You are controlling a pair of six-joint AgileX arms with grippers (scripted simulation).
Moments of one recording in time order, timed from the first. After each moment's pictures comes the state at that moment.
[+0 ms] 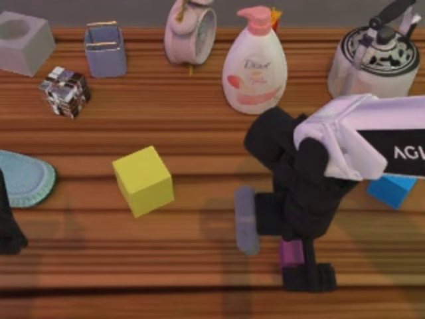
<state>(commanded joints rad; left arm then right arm) 0.00 0.00 0.00 0.00 0.00 0.00 0.71 1.92 1.18 -0.82 -0.02 -0.86</state>
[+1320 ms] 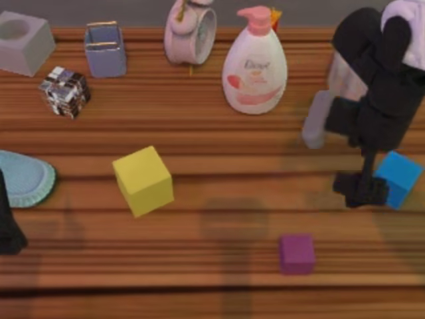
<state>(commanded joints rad) 0.00 0.00 0.00 0.00 0.00 0.00 0.37 1.93 1.46 -1.11 -0.01 -0.78</state>
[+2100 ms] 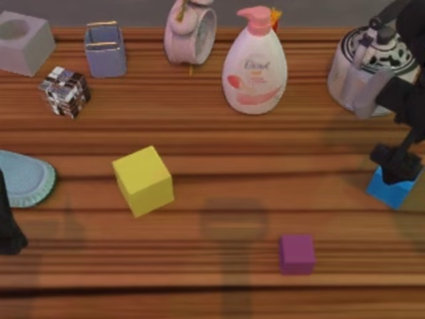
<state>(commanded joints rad) 0.00 0.00 0.00 0.00 0.00 0.00 0.16 2.00 1.50 -1.07 0.00 -0.72</state>
